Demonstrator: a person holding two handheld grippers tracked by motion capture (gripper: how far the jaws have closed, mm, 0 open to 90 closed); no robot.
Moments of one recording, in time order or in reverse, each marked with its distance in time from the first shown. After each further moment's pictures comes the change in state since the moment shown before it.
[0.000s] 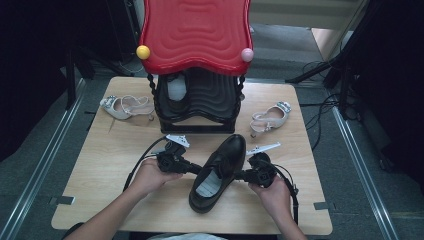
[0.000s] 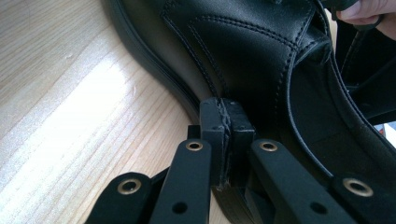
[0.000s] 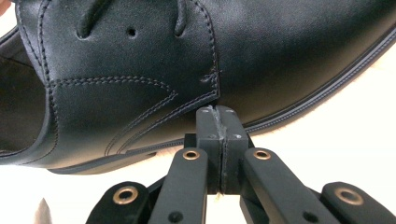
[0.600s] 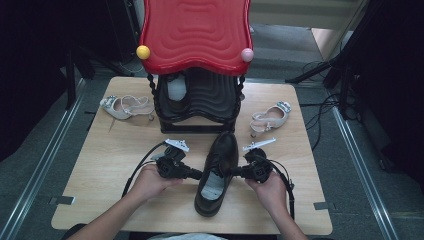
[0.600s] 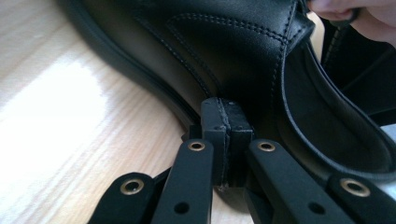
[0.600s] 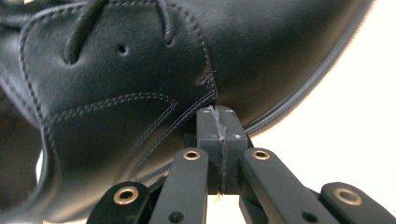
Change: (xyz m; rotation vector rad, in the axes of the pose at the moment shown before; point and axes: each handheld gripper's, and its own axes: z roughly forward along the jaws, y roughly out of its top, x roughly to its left) left arm -0.013 -0.009 0.003 0.000 -0.039 -0.035; right arm -0.001 0.014 0.009 0.008 -0.011 -0.012
